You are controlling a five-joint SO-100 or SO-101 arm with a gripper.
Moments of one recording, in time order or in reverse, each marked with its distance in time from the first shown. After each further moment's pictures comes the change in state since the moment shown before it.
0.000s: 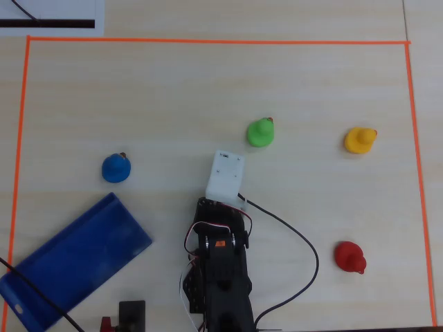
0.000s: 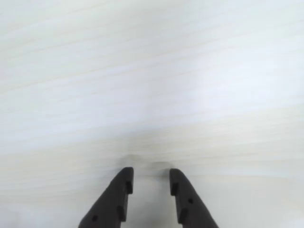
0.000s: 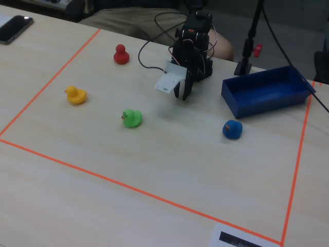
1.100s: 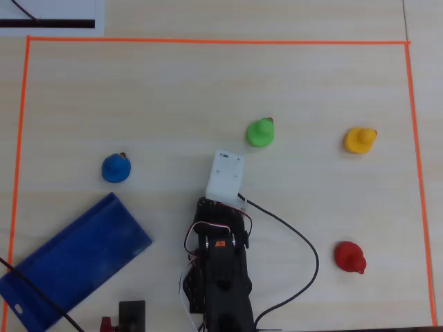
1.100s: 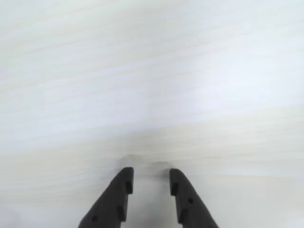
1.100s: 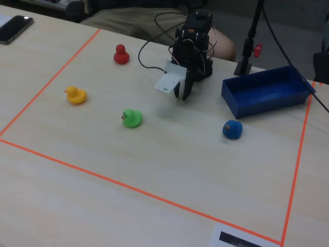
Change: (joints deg) arm 0.0 0.0 0.0 0.0 0.0
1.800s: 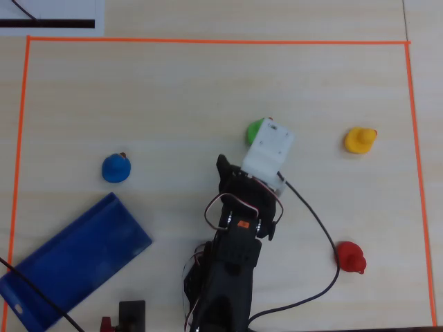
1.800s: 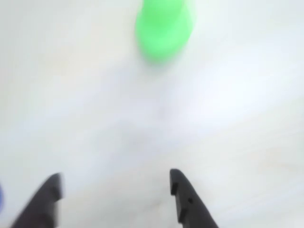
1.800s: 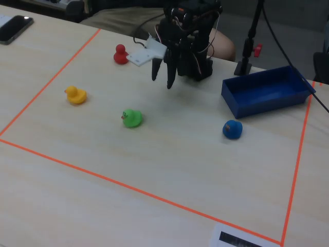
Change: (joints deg) arm 21.4 -33.7 -36.5 -8.5 -6.8
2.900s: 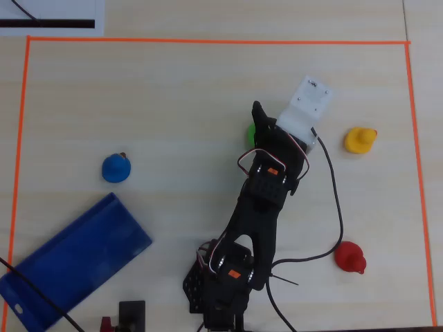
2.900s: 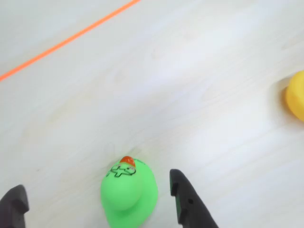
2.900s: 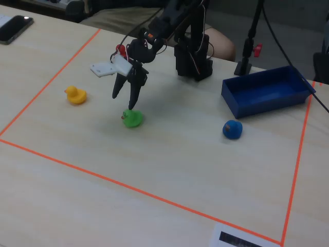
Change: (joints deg) arm 7.8 -44.9 -7.4 -50.5 -4.0
